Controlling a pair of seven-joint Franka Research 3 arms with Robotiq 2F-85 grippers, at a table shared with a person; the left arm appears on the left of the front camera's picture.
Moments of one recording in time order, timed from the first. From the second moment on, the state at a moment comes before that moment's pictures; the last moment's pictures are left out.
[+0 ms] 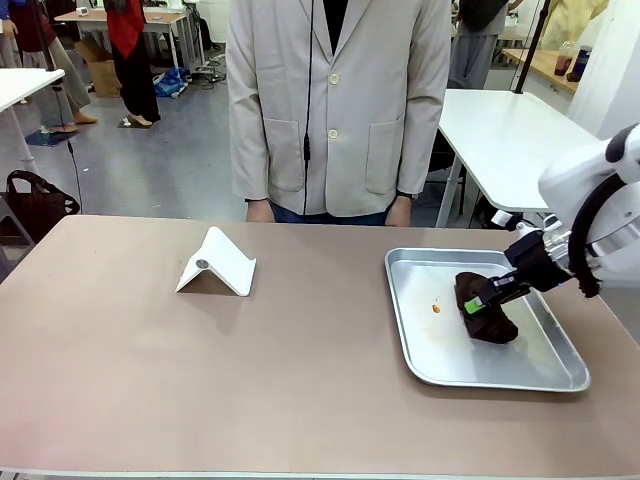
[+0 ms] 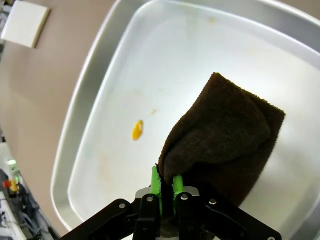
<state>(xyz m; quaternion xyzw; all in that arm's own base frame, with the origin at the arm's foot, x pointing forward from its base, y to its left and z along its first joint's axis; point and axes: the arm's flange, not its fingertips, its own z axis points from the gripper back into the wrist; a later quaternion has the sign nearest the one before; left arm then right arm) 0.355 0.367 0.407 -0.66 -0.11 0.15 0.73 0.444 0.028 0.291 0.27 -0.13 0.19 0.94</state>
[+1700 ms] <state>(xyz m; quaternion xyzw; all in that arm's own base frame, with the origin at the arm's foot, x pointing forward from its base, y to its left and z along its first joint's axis) 0.355 0.367 0.407 -0.66 -0.11 0.15 0.73 0.453 0.019 0.283 0.30 -0.12 0.19 0.93</state>
